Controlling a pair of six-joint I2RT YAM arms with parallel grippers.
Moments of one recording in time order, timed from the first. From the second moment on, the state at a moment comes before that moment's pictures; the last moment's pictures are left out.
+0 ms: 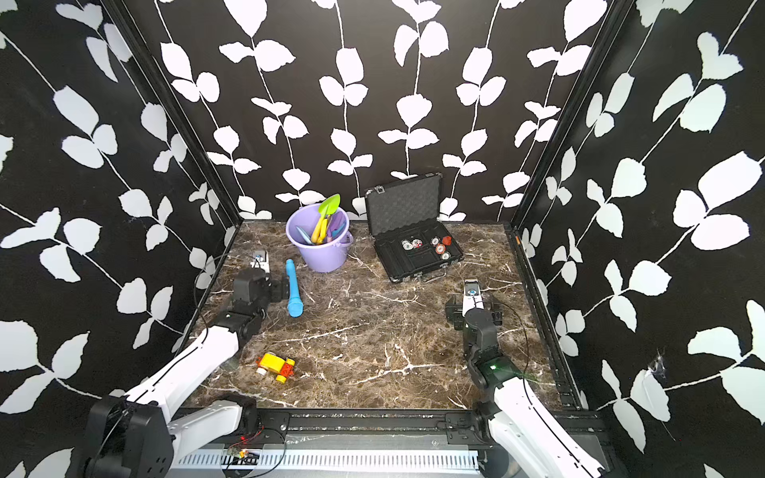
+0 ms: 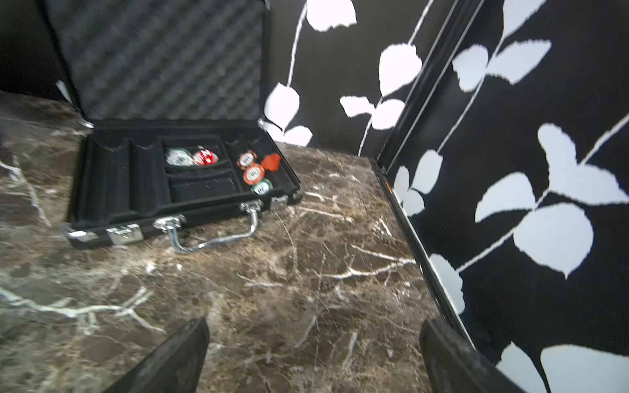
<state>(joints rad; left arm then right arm) -0.24 1.07 0.56 0.03 -0.40 0.02 0.33 0.68 0.30 0.07 0.45 -0.09</state>
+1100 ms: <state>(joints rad) -0.10 1.54 0.43 0.70 -0.22 0.18 -0.02 1.36 0.24 0.81 -0.09 -0.12</state>
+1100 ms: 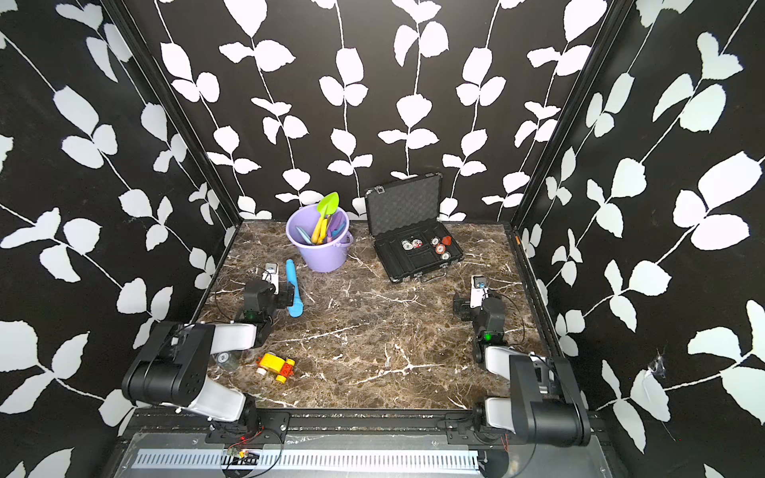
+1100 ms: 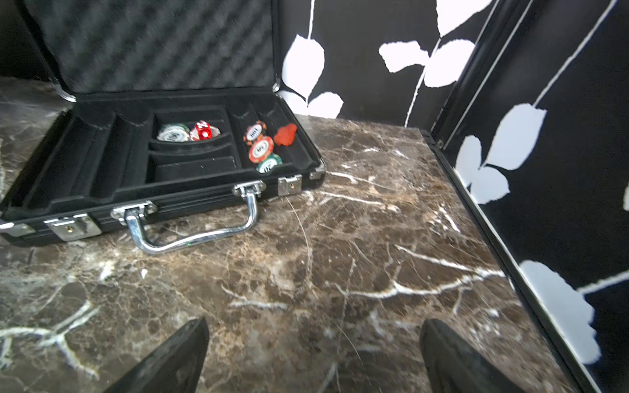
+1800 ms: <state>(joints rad) -0.07 1.57 0.40 0.80 -0.12 0.15 -0.07 1.54 0.36 0.84 -0.15 -0.06</state>
